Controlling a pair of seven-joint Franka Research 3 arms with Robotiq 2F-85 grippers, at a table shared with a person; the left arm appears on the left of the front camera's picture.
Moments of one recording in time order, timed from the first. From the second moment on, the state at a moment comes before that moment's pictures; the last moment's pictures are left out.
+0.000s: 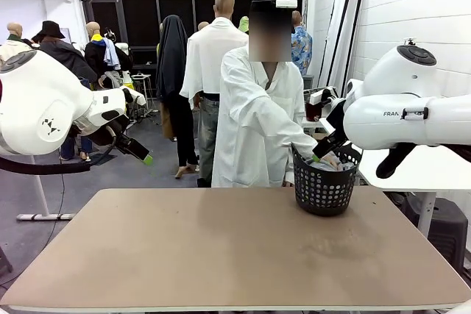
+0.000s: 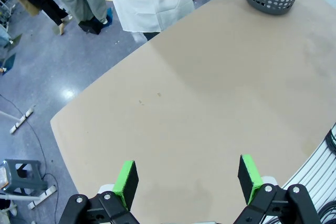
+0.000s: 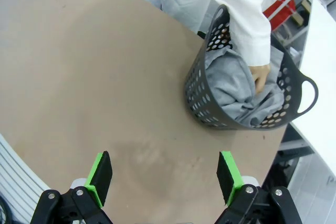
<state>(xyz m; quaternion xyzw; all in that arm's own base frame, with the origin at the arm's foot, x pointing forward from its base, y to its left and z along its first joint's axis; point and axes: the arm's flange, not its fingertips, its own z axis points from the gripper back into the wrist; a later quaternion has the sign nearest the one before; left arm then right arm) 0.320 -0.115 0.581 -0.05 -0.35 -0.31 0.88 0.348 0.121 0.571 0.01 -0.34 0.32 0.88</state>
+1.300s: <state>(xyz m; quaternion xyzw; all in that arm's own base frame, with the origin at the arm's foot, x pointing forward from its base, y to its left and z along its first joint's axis) 0.320 -0.115 0.581 -0.05 -0.35 -0.31 0.88 0.348 0.121 0.571 0.01 -0.34 0.32 0.88</state>
